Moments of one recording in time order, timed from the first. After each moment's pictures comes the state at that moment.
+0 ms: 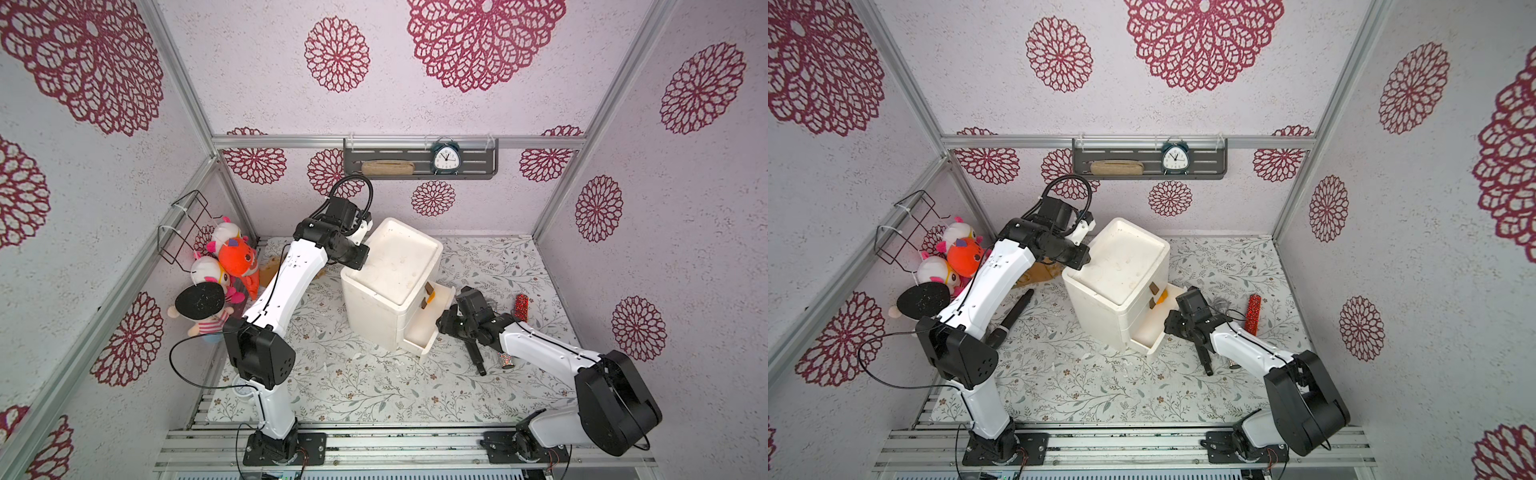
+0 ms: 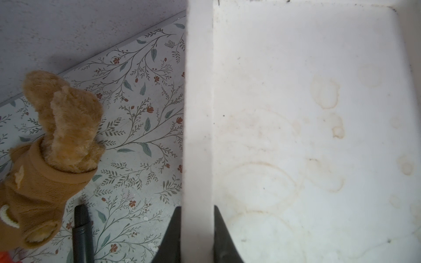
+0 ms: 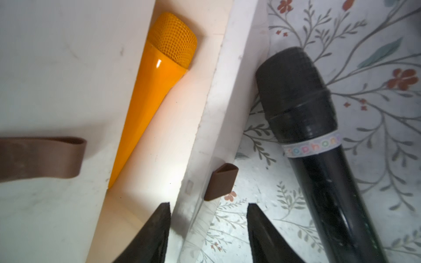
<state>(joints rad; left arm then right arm) -0.38 1.87 2.00 -1.12 0.10 0.11 0.51 1.39 0.77 -0.32 -0.02 0.72</state>
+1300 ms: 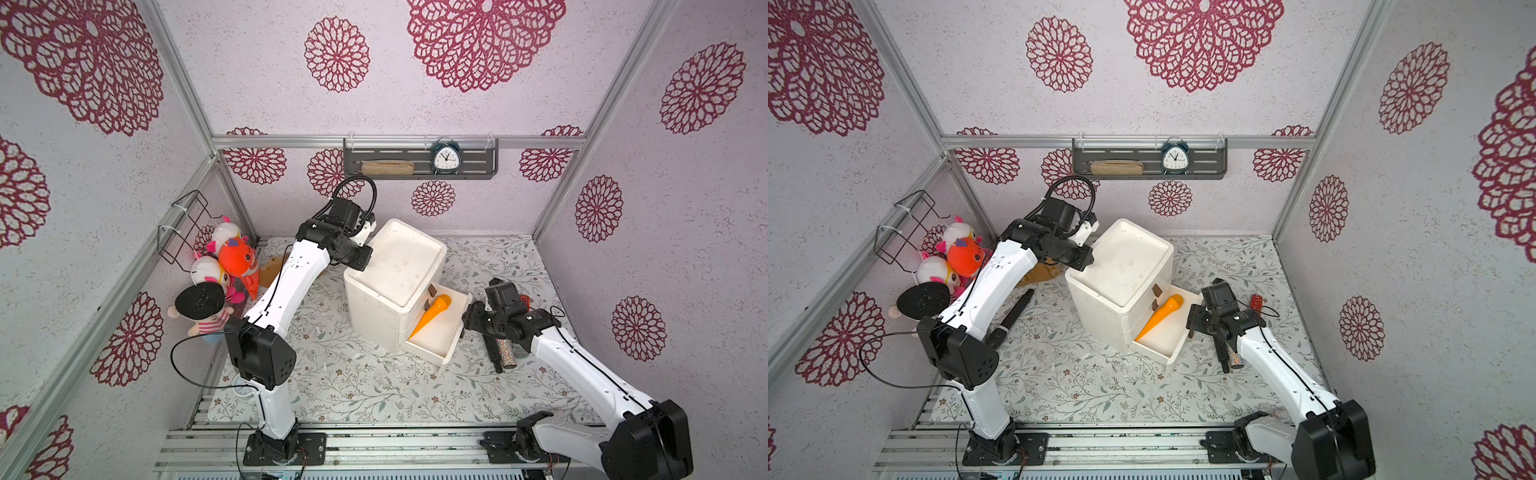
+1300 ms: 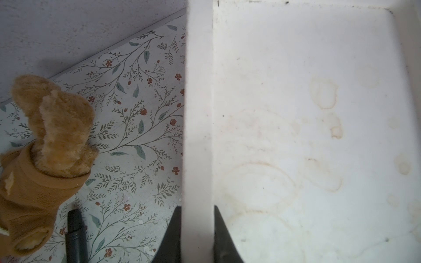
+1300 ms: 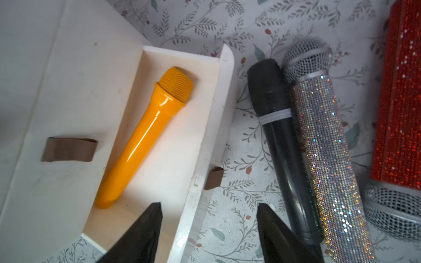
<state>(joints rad) -0.40 1.87 2.00 -1.11 0.11 0.11 0.41 1.18 0.90 -0.65 0.03 0.59</state>
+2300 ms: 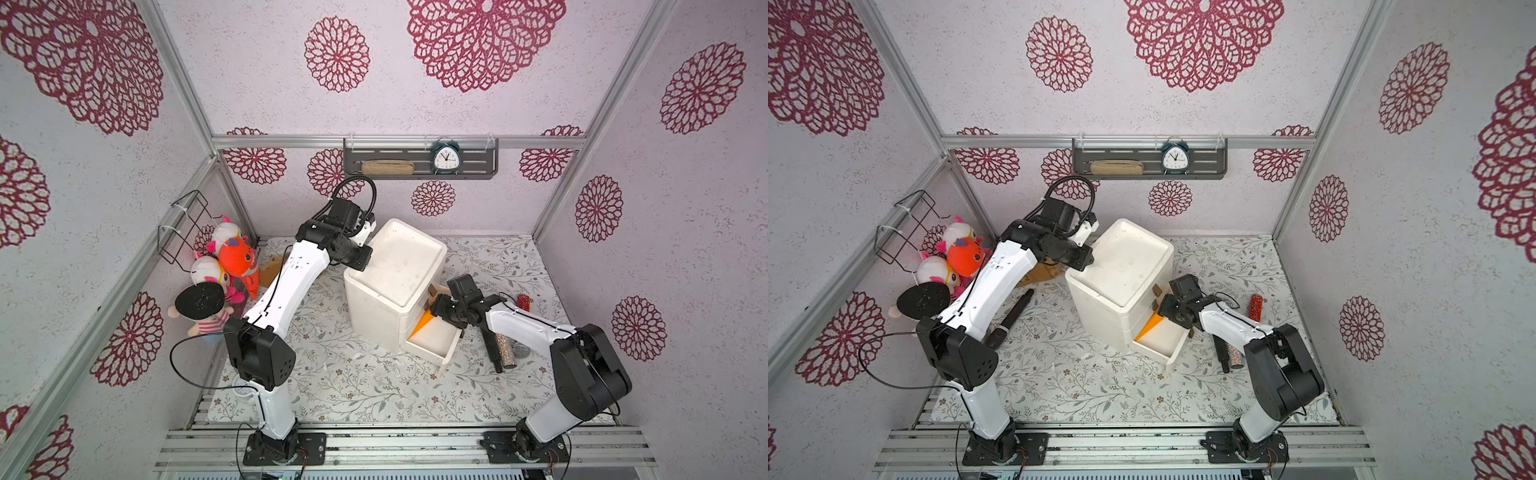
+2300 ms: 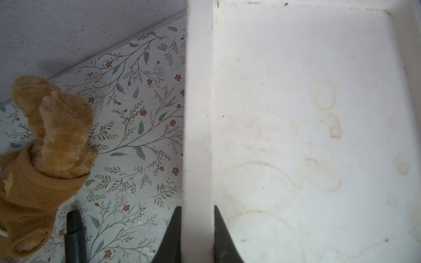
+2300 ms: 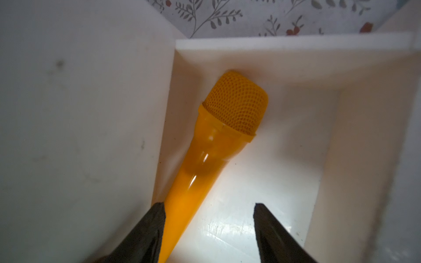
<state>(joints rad) -0.40 1.86 1.99 -1.10 0.11 0.10 0.50 1.60 0.98 -0.31 -0.02 0.88</state>
